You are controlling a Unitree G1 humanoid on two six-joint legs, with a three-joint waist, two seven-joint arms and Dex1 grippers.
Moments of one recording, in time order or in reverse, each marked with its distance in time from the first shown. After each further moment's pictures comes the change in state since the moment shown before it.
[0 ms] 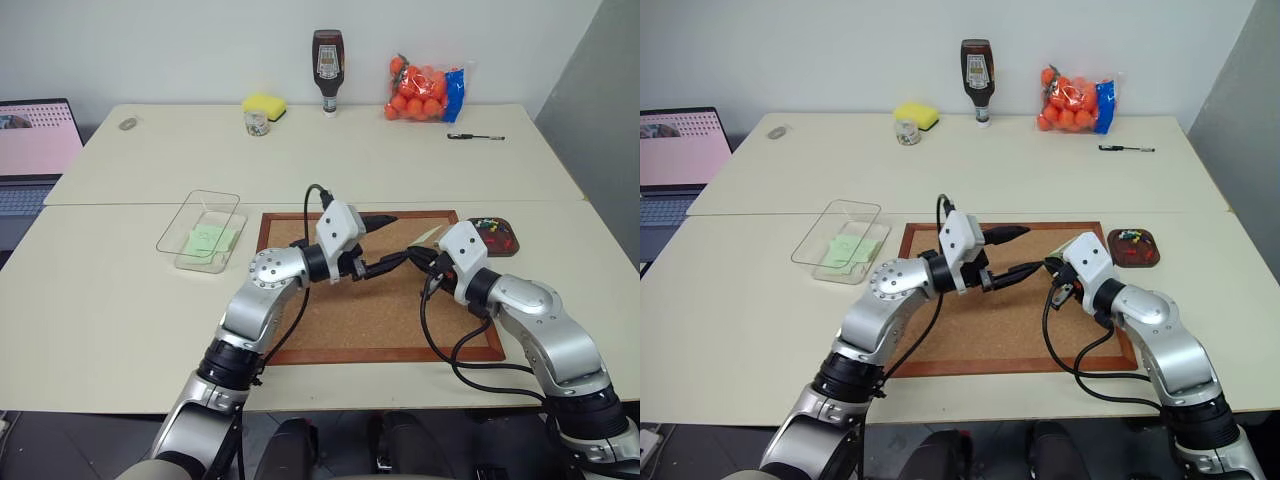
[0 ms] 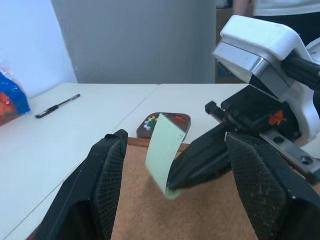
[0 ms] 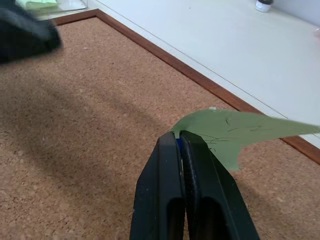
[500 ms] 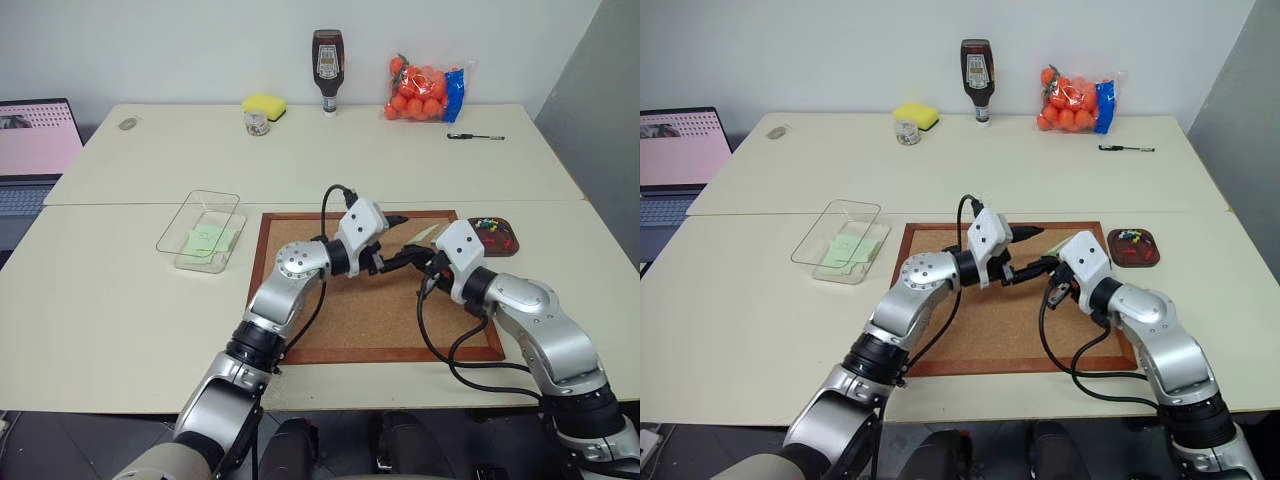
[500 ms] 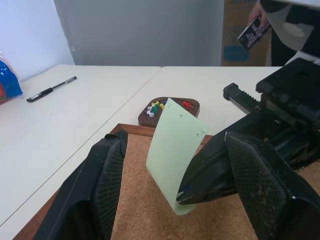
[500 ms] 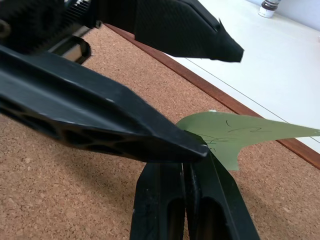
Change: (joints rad) left arm -0.101 -0.051 -0.014 0.193 0.091 -0.047 0.036; right arm -0.010 0.014 0.008 -0.005 -0.001 0.002 0.000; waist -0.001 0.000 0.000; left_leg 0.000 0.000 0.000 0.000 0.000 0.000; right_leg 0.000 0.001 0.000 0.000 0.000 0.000
